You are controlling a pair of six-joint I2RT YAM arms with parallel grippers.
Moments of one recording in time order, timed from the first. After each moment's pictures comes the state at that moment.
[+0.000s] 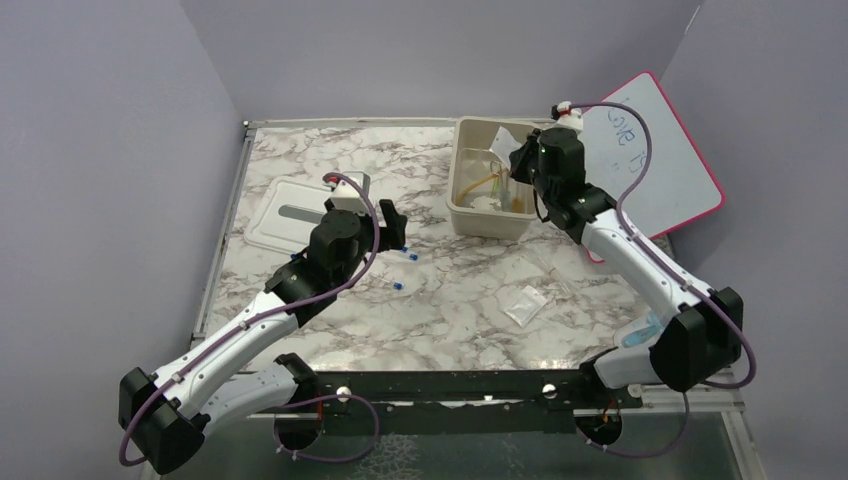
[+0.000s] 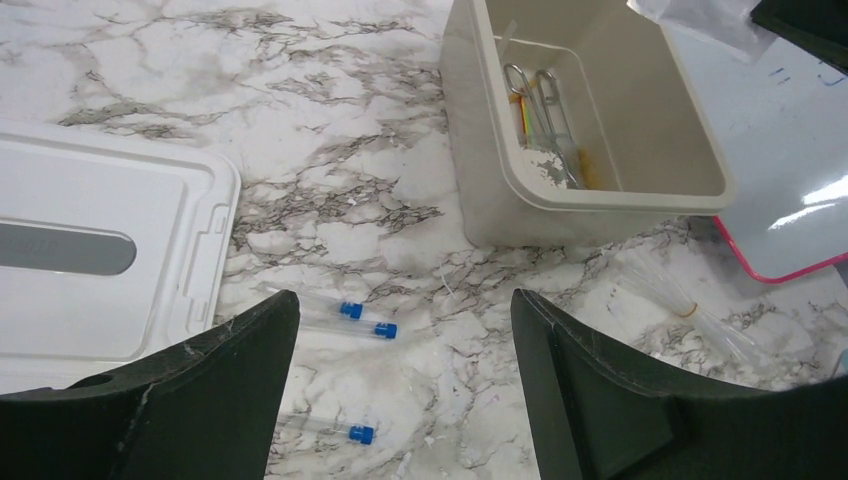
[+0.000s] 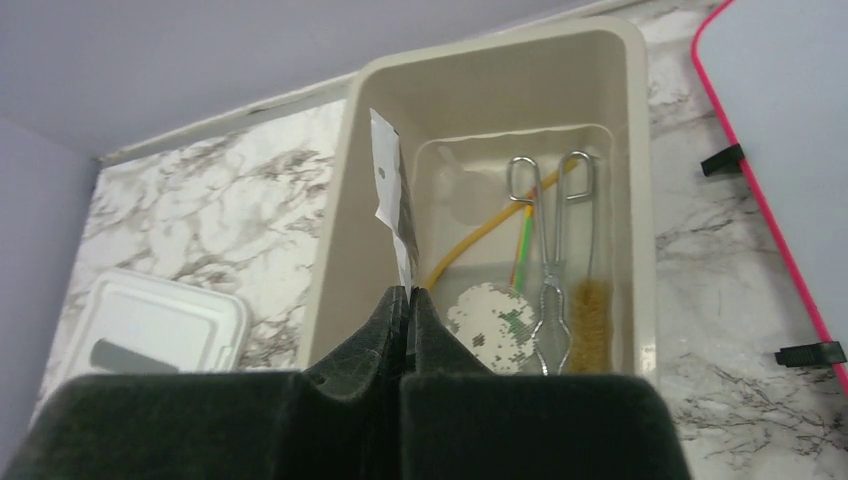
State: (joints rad) left arm -0.72 0.93 0.79 -0.12 -0.36 -0.41; right arm 0.46 1.34 1.18 -0.11 0.31 0.47
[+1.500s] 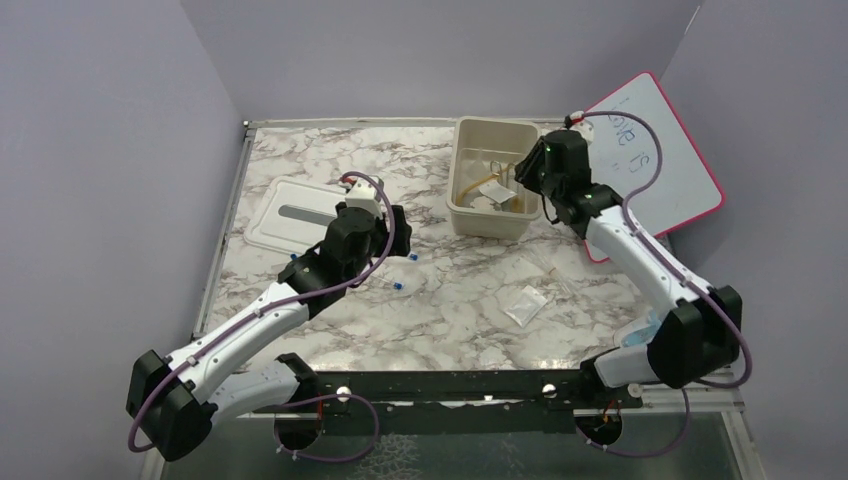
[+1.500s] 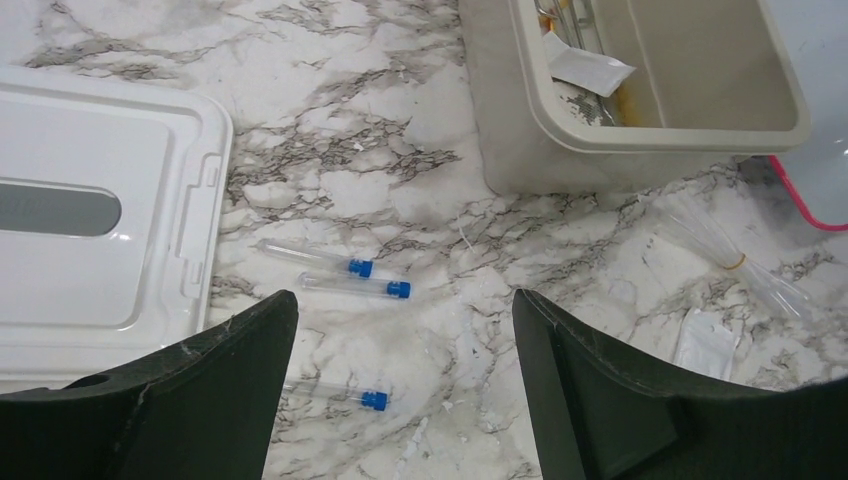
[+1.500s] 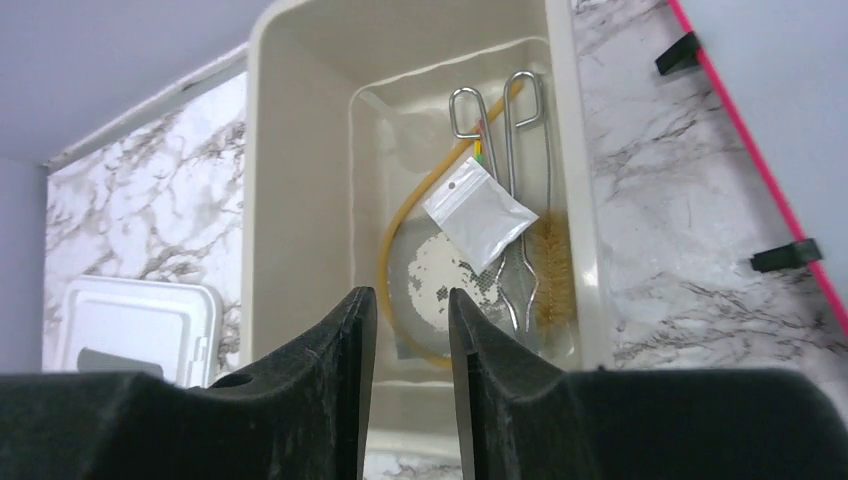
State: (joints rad) left arm -0.72 1.01 0.79 -0.18 -0.34 -0.41; right arm 0.37 1.46 1.19 -0.24 0.28 0.62
